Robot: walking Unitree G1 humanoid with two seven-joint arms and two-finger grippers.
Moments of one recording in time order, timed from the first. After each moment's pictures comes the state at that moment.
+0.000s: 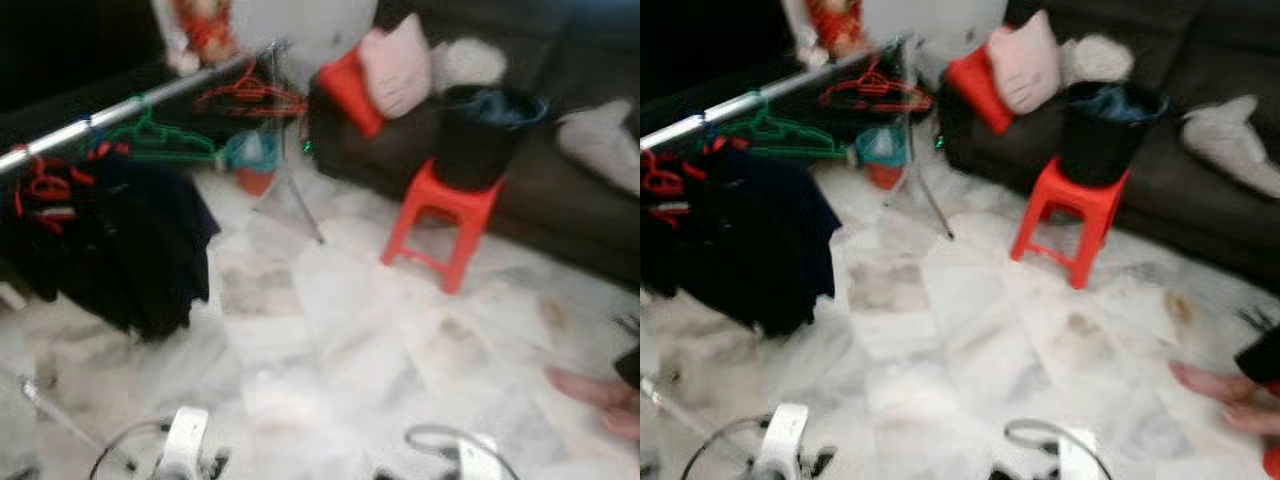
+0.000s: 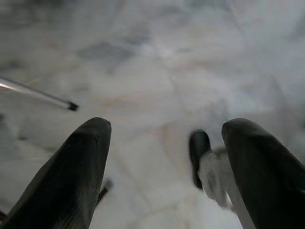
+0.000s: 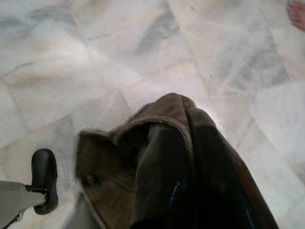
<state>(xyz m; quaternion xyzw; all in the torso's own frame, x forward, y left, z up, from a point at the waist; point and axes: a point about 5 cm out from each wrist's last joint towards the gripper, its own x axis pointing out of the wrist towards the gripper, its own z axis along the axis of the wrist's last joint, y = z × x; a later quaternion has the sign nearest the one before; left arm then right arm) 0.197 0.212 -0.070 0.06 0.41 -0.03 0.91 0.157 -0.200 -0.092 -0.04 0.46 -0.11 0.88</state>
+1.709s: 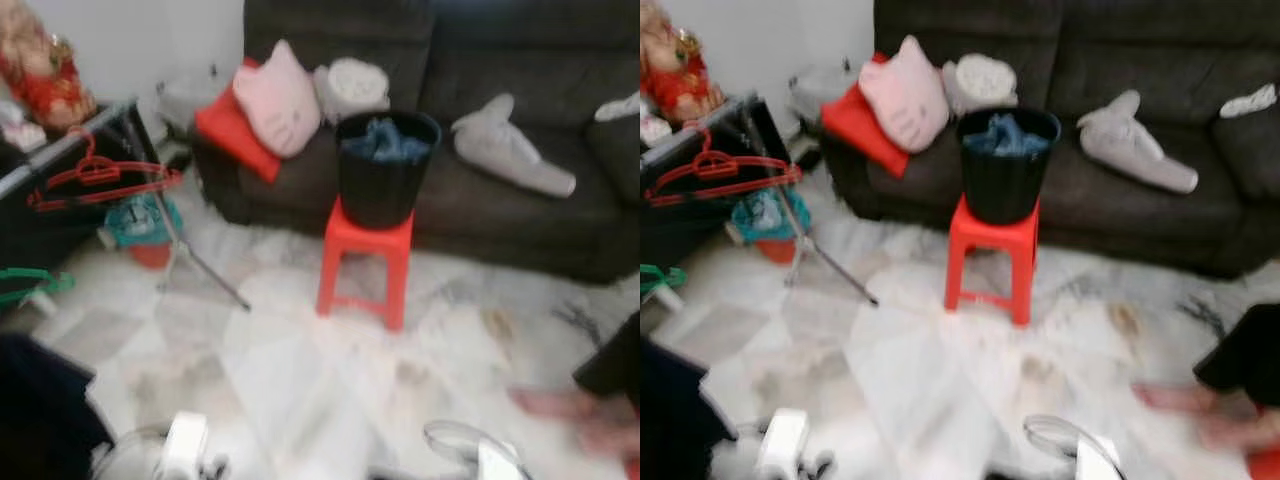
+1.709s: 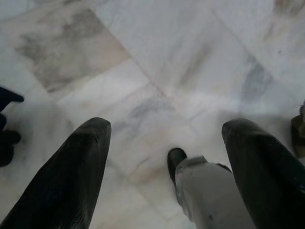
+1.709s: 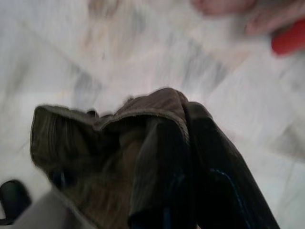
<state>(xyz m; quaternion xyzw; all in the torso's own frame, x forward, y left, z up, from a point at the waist) 0.190 0.194 -0.077 0.04 0.42 -0.05 0.91 0.139 -0.229 -0.094 -0.02 0.47 -0.19 0.86</state>
